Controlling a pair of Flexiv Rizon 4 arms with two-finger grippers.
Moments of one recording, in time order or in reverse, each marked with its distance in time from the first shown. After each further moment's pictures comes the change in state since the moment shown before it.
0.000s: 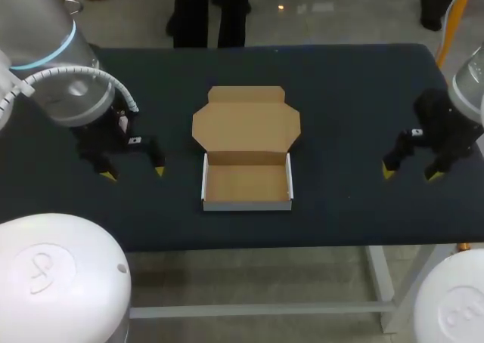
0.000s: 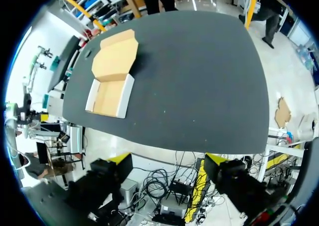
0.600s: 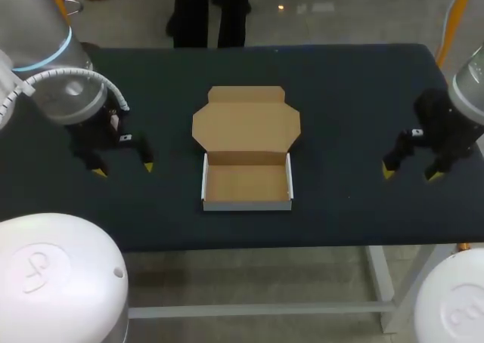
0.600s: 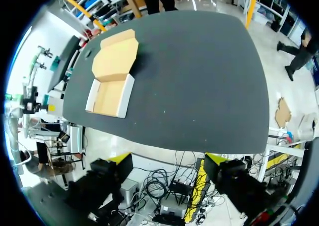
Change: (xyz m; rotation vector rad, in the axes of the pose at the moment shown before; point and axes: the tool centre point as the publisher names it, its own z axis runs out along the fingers) left arm -0.039 -0.033 0.032 -0.005 -0.025 -0.033; right arm 0.000 0.000 0.000 0.000 0.001 -0.001
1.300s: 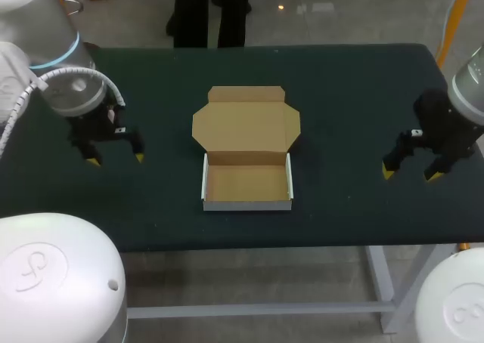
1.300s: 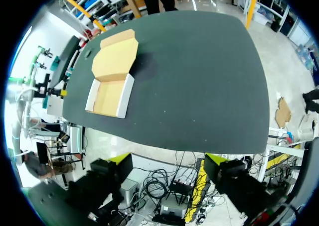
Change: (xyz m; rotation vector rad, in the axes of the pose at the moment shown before) left arm -0.050 -0.069 0.057 -0.004 -0.054 -0.011; right arm 0.000 0.000 0.001 -0.002 0.000 0.000
